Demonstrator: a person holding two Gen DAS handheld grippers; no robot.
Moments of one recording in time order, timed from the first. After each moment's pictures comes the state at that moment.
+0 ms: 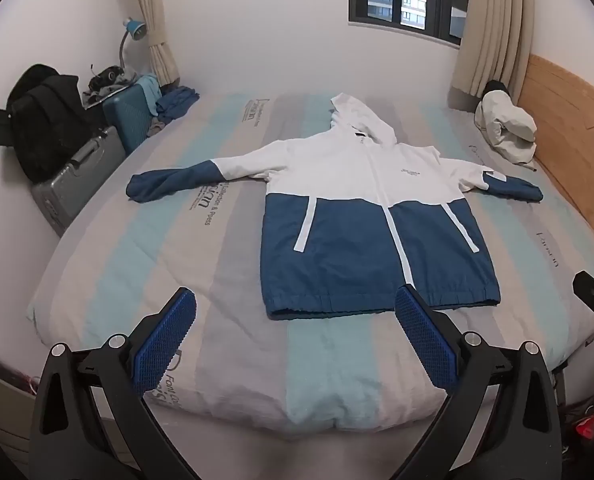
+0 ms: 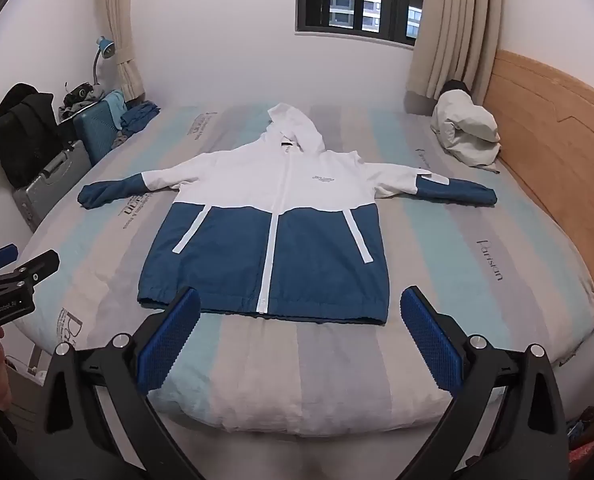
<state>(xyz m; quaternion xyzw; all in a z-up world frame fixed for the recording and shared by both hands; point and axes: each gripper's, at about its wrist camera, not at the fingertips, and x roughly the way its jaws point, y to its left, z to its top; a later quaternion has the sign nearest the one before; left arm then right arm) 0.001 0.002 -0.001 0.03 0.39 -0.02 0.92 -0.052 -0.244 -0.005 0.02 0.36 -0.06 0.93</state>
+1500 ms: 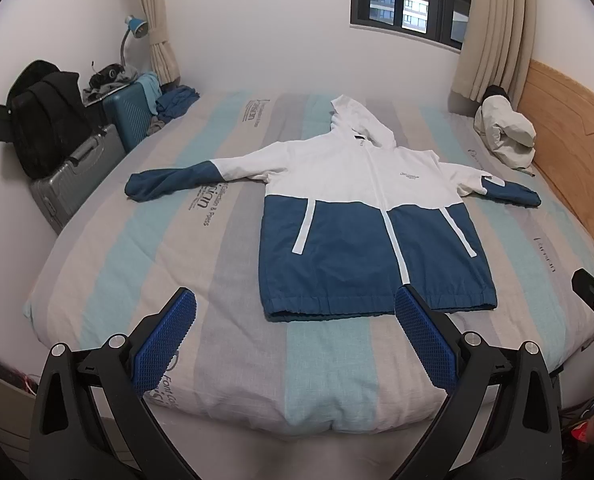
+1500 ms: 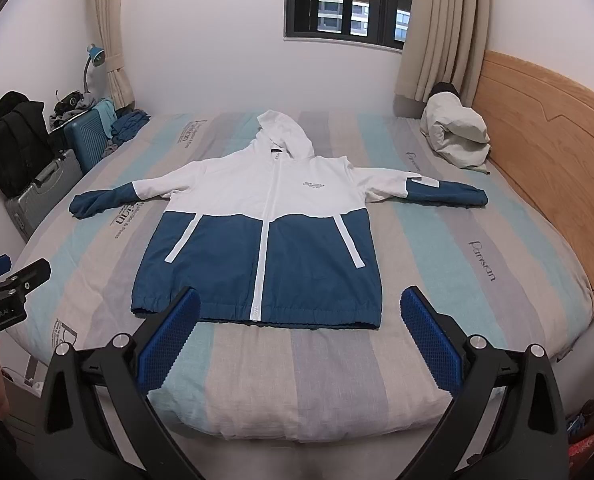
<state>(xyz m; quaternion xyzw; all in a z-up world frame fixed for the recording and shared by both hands) 0.003 0.006 0.001 0.02 0.39 -0.03 0.92 -0.045 -0.250 0.000 0.02 0.36 -0.07 0.93</state>
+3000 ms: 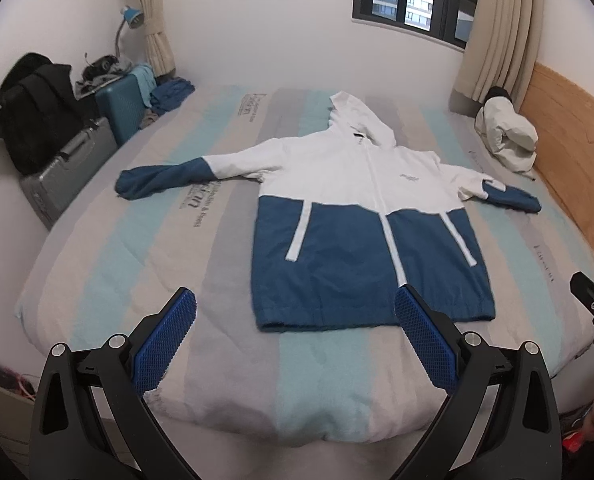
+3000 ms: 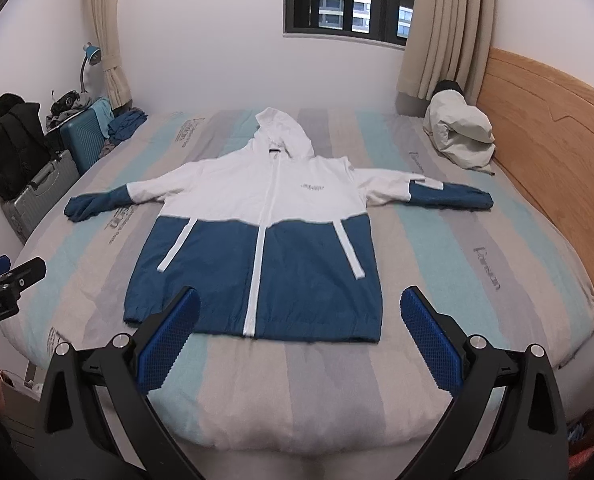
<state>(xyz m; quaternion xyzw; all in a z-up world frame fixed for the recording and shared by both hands) 0.039 0.003 0.001 0.00 0.40 -0.03 0.92 -0.009 -0.271 0.001 0.03 0.36 -0.07 0.93</state>
